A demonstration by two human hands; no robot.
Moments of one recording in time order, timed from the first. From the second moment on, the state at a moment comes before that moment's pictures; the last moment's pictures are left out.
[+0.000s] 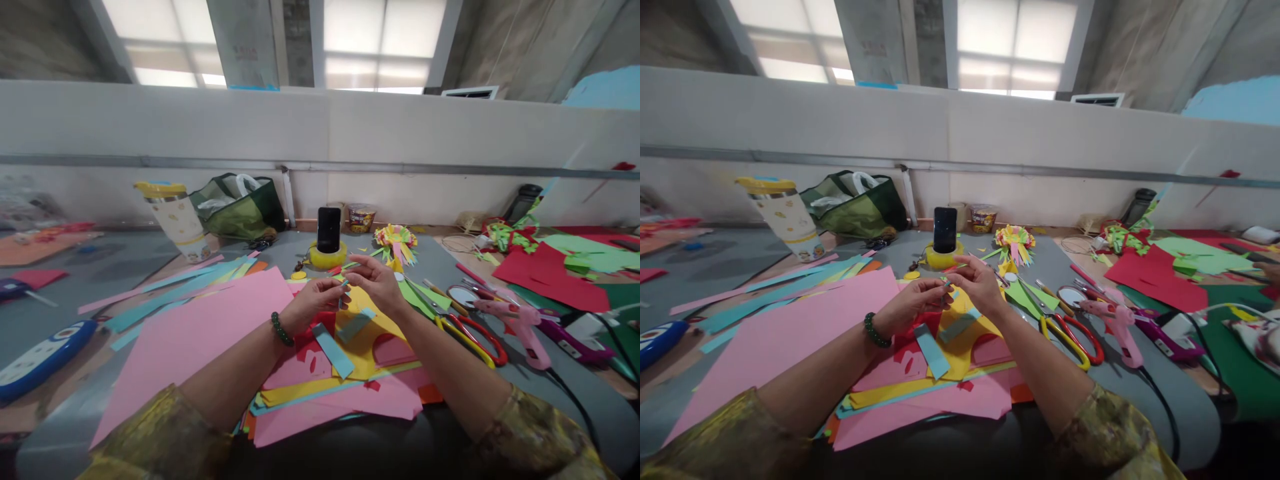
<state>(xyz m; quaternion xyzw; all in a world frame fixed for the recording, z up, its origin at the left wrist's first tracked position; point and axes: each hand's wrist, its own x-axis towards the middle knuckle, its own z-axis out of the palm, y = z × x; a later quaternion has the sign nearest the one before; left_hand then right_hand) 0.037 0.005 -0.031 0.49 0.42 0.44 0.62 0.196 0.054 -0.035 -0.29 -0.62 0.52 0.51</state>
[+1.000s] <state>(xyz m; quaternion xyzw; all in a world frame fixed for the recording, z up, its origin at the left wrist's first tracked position) 0.038 0.004 -0.030 0.42 0.35 0.43 0.71 0.198 0.055 -0.035 -0.26 -0.62 0.55 0.50</state>
